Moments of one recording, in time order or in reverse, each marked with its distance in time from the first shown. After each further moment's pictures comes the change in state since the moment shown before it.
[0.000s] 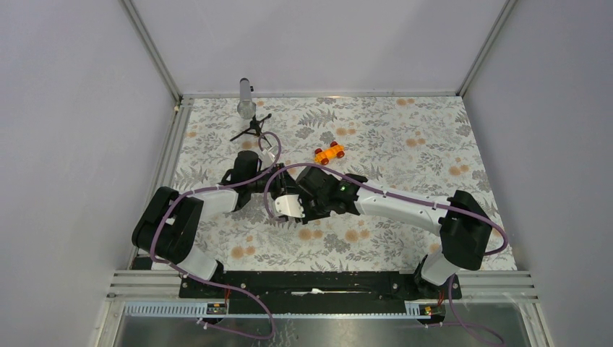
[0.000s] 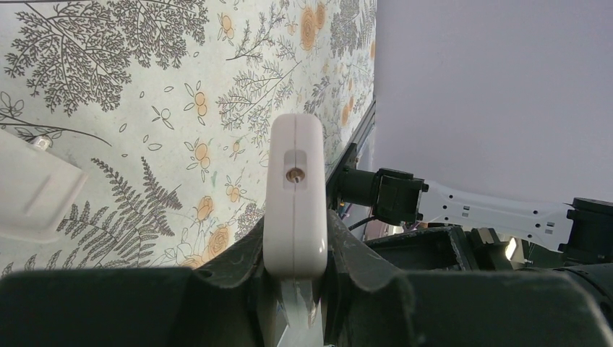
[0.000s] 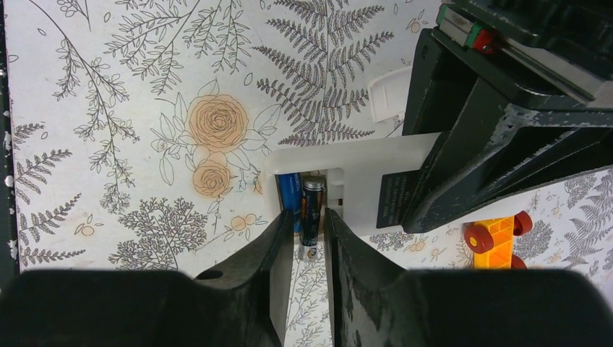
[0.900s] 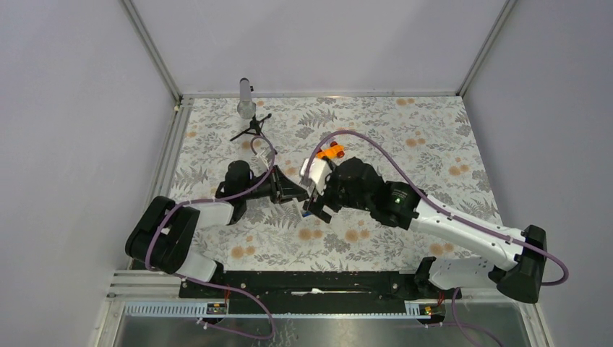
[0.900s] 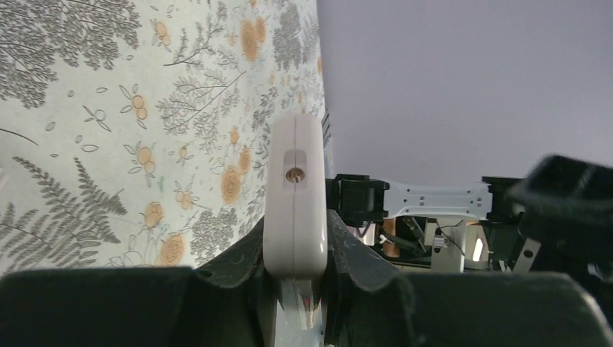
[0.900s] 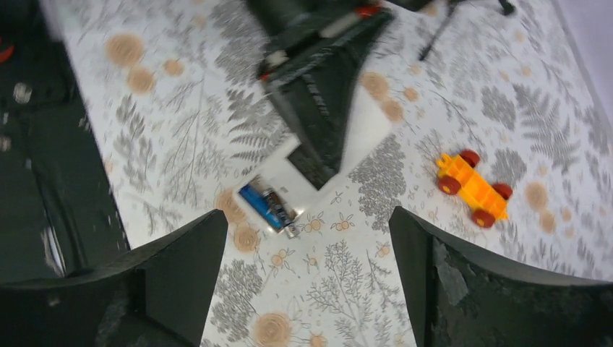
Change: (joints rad) left arm -0.001 -0.058 -0.132 0.299 0.007 -0.177; right arm 0.001 -0.399 -0.112 0.182 0.045 0.465
